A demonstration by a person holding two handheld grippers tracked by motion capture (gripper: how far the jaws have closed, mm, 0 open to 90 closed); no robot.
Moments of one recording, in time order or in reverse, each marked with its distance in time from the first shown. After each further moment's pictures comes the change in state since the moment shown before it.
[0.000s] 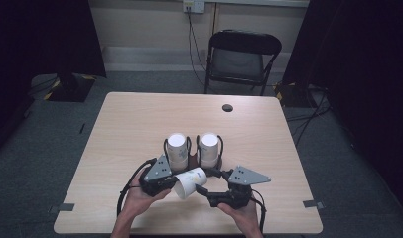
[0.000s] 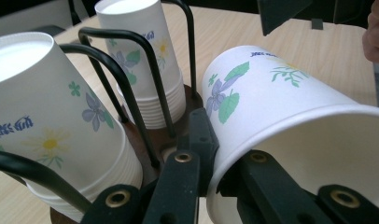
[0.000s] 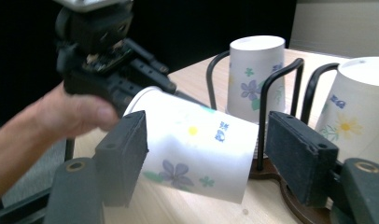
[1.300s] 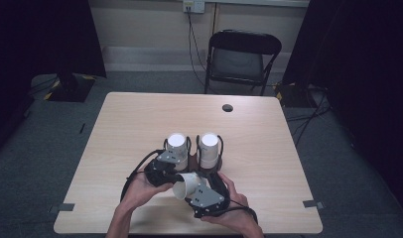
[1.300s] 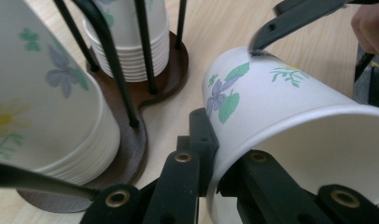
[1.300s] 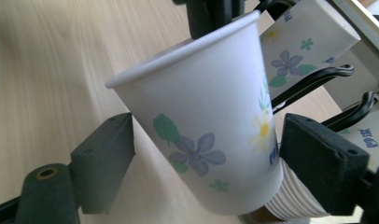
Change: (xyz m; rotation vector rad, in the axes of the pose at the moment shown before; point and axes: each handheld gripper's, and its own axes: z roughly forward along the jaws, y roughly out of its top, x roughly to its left) left arm 0.019 0.020 0.017 0.298 -0.133 -0.125; right arm 0.040 -0.012 0.046 0.342 -0.174 -0.644
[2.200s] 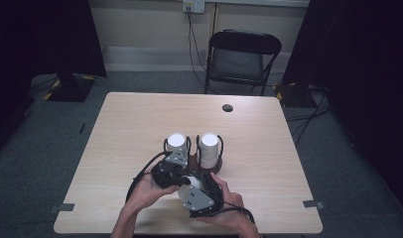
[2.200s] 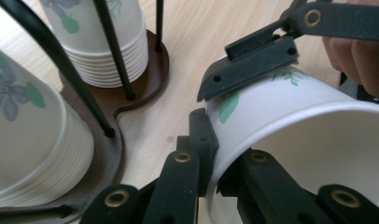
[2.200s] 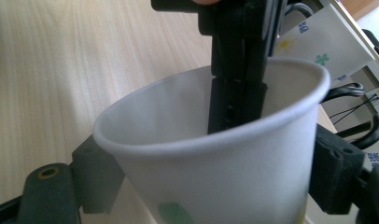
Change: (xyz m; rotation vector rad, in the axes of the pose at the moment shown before) left arm -0.011 0.009 0.010 0.013 -0.038 -0.001; right arm 0.008 0.006 0.012 0.012 -0.026 -0.087
